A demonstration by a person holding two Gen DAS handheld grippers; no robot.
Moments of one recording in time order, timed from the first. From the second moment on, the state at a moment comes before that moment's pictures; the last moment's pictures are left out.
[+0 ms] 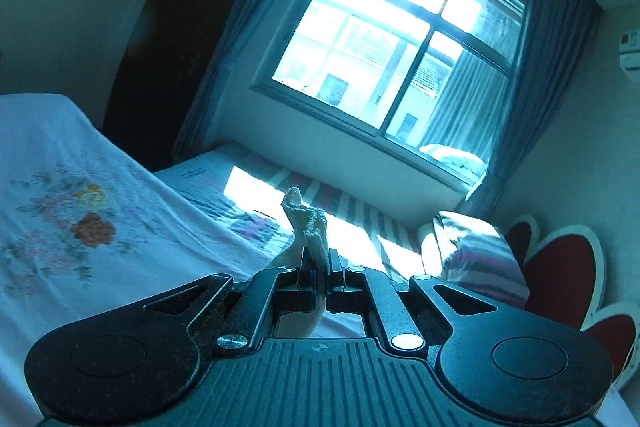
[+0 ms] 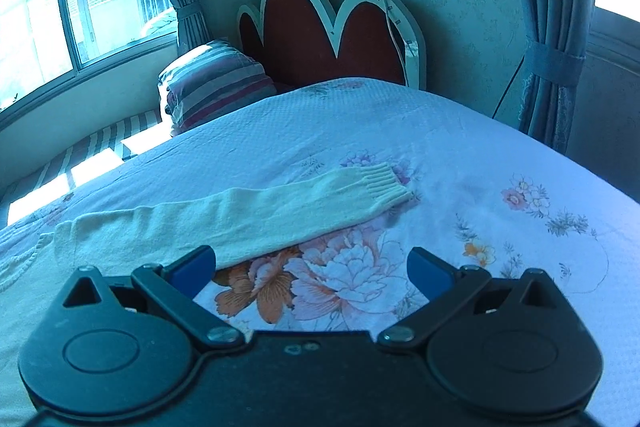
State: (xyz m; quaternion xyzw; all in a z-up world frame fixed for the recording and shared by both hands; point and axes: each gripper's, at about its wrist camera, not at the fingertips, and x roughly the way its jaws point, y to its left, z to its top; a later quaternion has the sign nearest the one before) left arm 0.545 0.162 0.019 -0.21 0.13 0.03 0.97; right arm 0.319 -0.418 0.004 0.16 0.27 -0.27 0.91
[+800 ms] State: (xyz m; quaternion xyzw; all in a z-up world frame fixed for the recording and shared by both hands) left arm 0.573 -0.125 -0.024 -0.10 0.25 -0.16 0.95; right arm 0.261 -0.519 -0.018 0.18 0.28 -0.32 0.88
